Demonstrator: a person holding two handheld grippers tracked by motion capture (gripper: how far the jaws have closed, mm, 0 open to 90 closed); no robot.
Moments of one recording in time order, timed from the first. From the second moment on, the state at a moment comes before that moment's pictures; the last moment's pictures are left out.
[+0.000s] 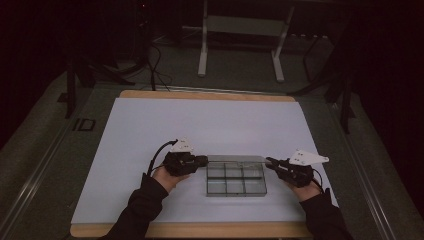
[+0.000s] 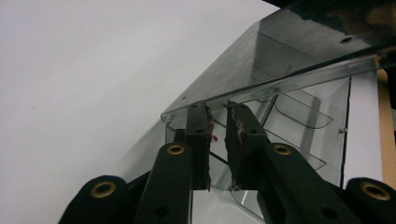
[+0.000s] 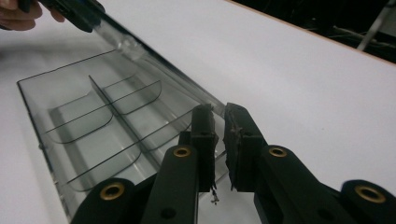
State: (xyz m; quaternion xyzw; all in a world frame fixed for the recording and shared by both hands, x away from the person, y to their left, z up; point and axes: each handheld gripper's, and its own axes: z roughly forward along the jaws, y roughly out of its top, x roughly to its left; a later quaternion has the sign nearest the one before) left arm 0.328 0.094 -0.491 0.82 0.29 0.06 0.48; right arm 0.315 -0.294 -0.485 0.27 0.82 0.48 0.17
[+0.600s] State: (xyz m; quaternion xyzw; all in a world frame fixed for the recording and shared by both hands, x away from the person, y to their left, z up) left arm 0.330 0.099 -0.508 0.83 0.31 0.05 0.47; right arm 0.312 -0.298 -0.508 0.27 0.83 0.46 0.14
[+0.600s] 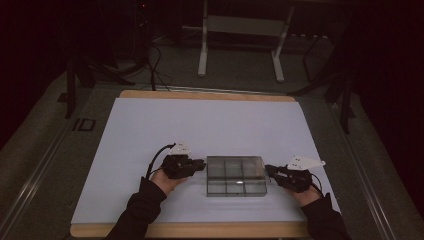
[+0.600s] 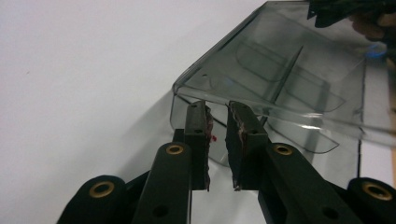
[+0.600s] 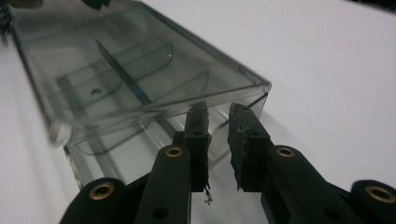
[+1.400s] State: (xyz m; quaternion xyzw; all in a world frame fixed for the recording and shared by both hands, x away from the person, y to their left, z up) left arm 0.334 0.102 -0.522 0.83 0.35 0.05 0.44; right arm 0.324 -0.305 -0.517 0.30 0.84 0.43 0.16
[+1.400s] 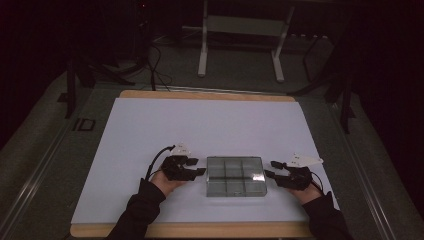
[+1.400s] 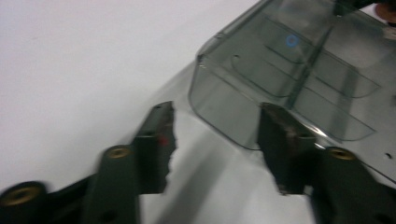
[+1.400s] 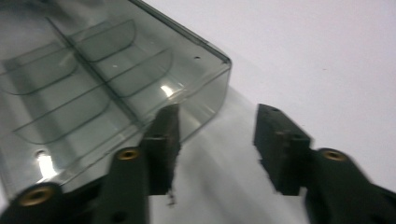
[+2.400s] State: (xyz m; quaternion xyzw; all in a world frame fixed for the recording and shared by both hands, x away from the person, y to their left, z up) left arm 0.322 0.131 -0.529 0.83 0.35 0.05 0.43; right arm 0.324 -0.337 -0.526 0.36 0.81 0.42 0.19
